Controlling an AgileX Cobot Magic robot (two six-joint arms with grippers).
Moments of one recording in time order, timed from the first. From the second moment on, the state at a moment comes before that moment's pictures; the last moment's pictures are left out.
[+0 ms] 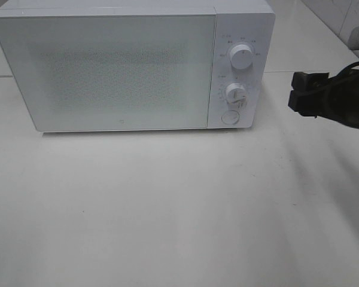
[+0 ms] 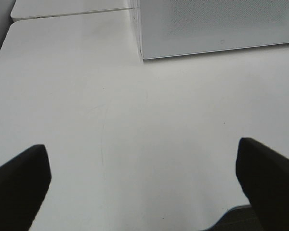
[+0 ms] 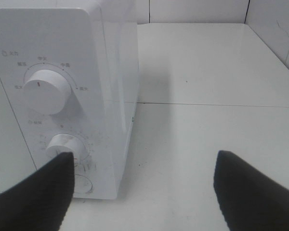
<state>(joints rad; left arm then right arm) -0.02 0.00 -0.52 -0.09 1.08 0.12 0.38 1.35 -0.36 0.45 -0.80 -0.28</state>
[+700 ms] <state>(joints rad) -0.02 0.00 -0.52 -0.09 1.08 0.12 0.68 1.68 -0.44 0.73 -1.13 -0.33</state>
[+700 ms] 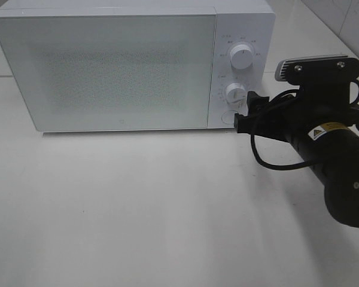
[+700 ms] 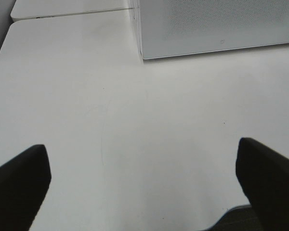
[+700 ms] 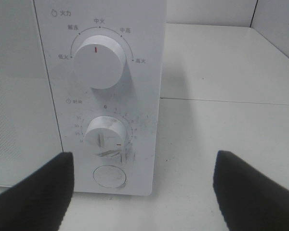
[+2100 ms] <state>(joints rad) -0.02 0.00 -0.52 -0.09 1.08 0.12 0.62 2.06 -0.82 0.73 -1.11 -0.30</state>
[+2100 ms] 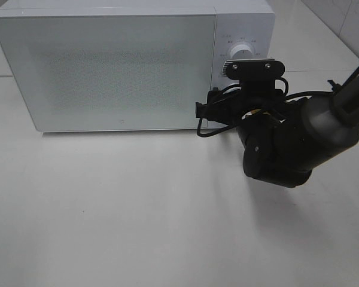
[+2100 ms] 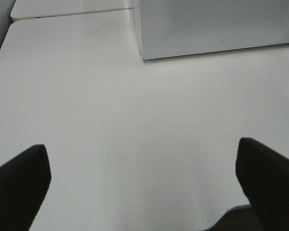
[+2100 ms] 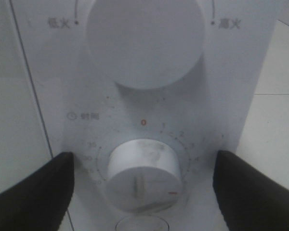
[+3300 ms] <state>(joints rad) -0.02 0.00 -0.52 -0.09 1.08 0.12 0.64 2.07 -0.83 0.76 -1.12 -0.30</state>
